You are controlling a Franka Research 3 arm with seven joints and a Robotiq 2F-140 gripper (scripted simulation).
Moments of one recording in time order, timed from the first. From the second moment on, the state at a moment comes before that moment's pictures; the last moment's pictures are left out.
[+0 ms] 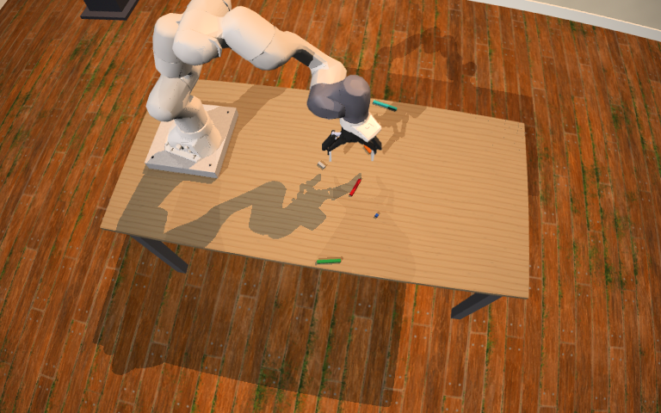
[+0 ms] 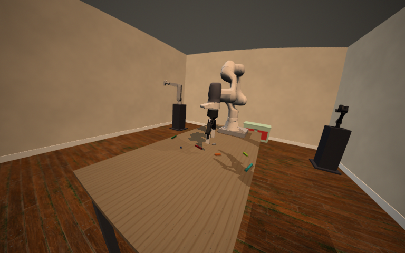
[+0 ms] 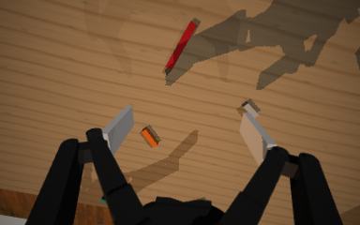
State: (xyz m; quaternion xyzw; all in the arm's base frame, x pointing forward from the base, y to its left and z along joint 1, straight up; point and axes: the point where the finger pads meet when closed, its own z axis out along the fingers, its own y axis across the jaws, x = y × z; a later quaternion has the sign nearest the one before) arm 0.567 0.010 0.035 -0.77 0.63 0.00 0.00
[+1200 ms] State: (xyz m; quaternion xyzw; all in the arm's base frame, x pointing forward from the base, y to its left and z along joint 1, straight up) arm 0.552 0.009 0.035 -0.56 0.83 0.00 0.00
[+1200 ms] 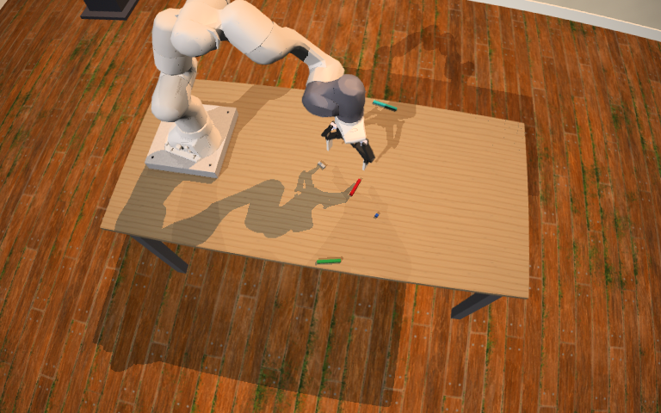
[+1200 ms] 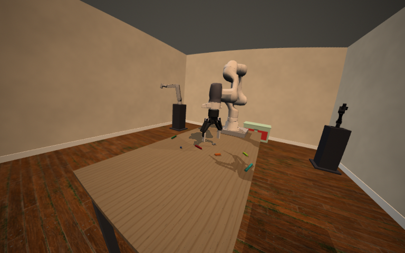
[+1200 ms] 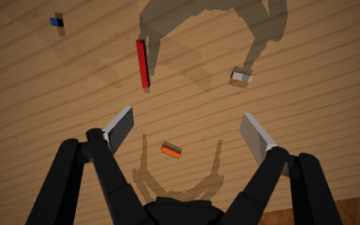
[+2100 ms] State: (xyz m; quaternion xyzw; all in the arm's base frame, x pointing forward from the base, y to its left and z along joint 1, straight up) arm 0.541 0.009 0.035 -0.37 0.93 0.00 0.00
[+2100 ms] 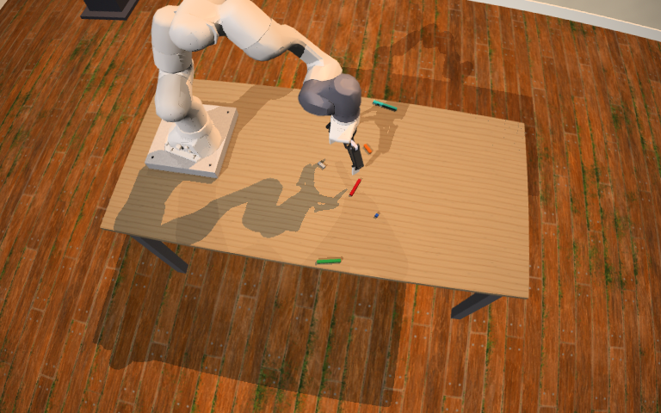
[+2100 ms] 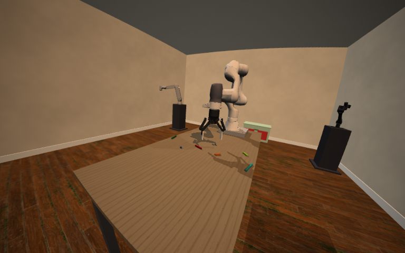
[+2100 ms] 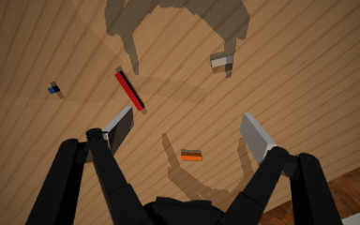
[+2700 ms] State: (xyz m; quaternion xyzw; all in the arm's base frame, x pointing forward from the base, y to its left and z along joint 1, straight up) arm 0.533 0.009 0.035 -0.23 0.97 0.01 0.00
